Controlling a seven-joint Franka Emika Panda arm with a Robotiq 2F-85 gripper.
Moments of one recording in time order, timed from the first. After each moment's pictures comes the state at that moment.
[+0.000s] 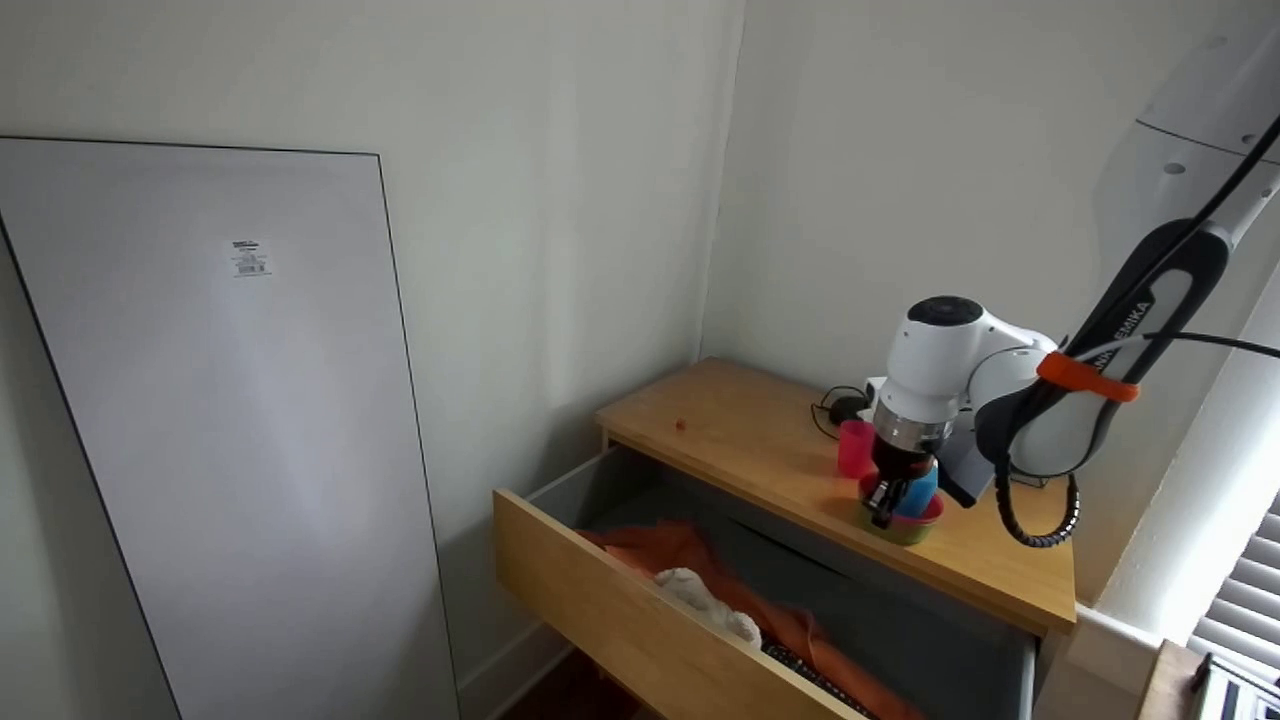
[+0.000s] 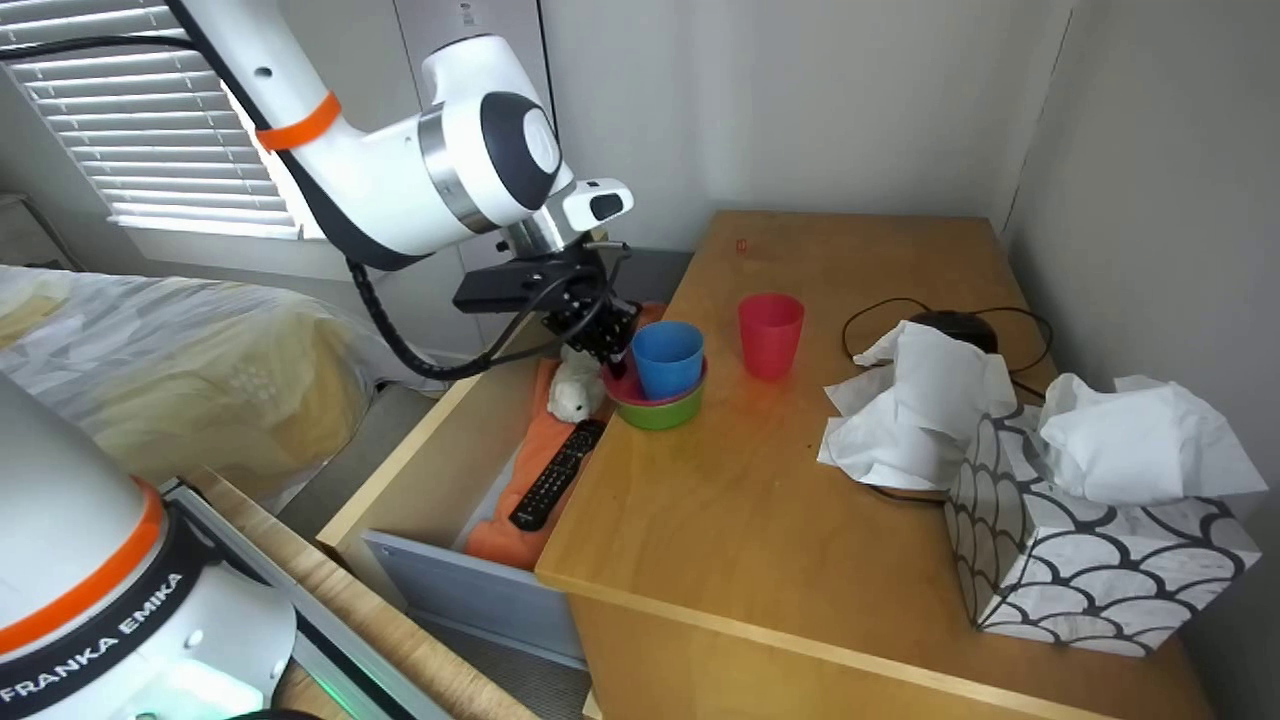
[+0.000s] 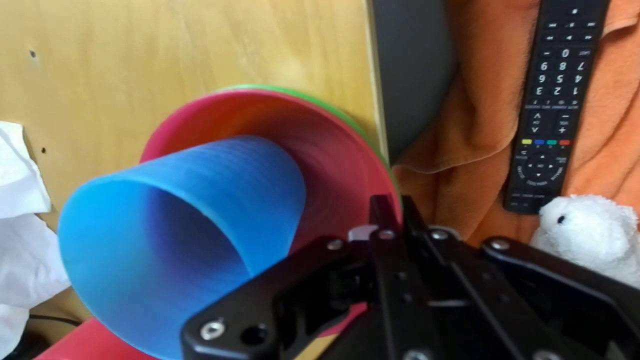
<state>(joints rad) -0.13 0.14 -0.12 -2.65 -0.86 2.90 0.46</state>
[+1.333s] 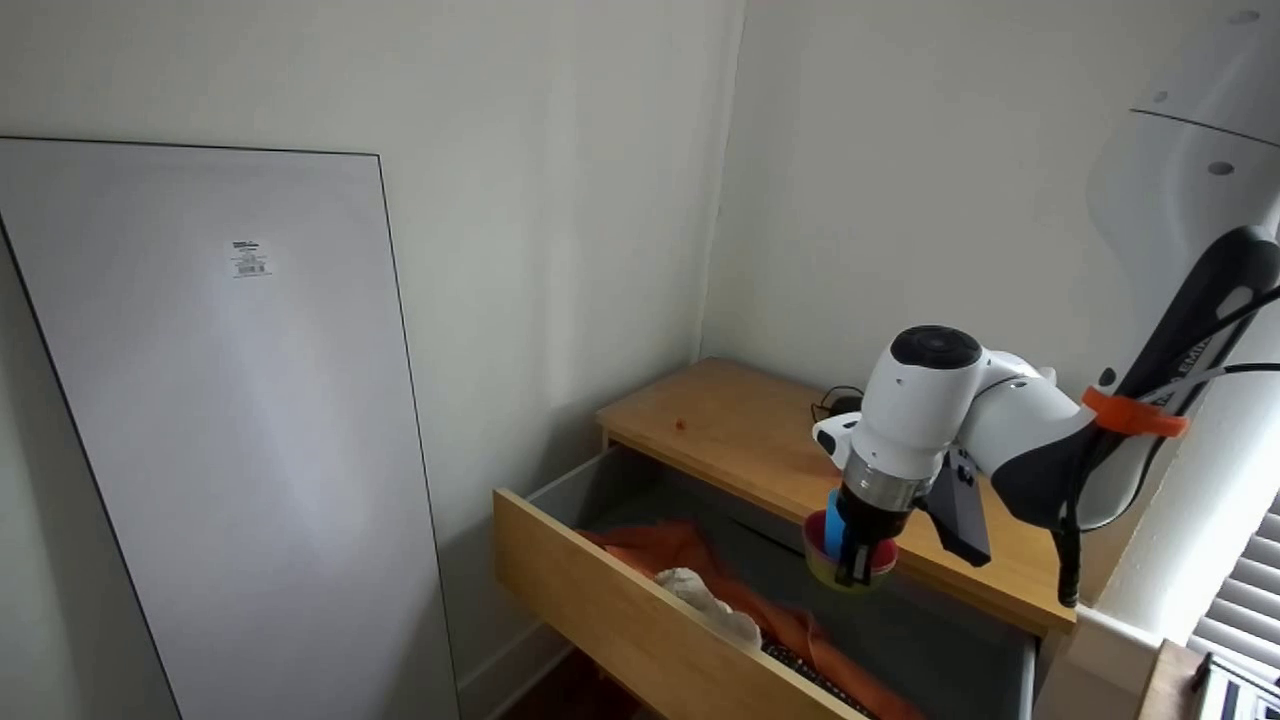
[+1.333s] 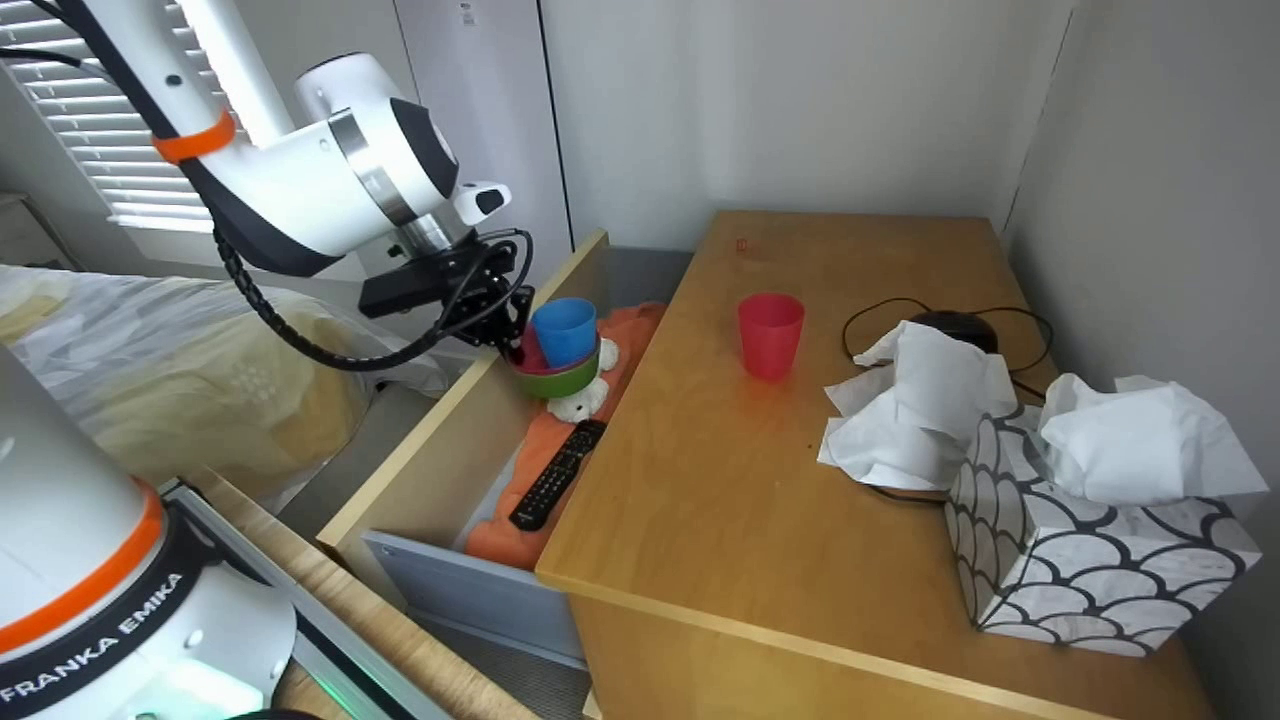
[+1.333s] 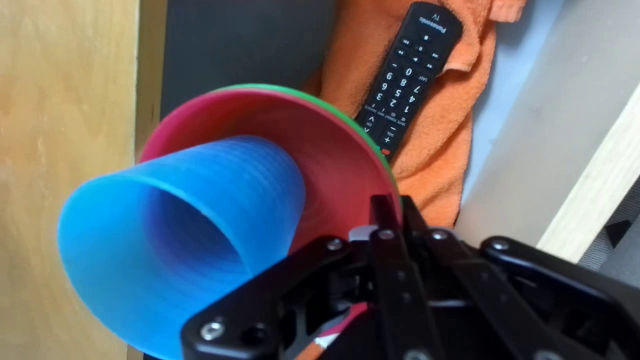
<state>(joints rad) 0.04 0.11 0.01 -2.73 -0.98 2.91 0.46</state>
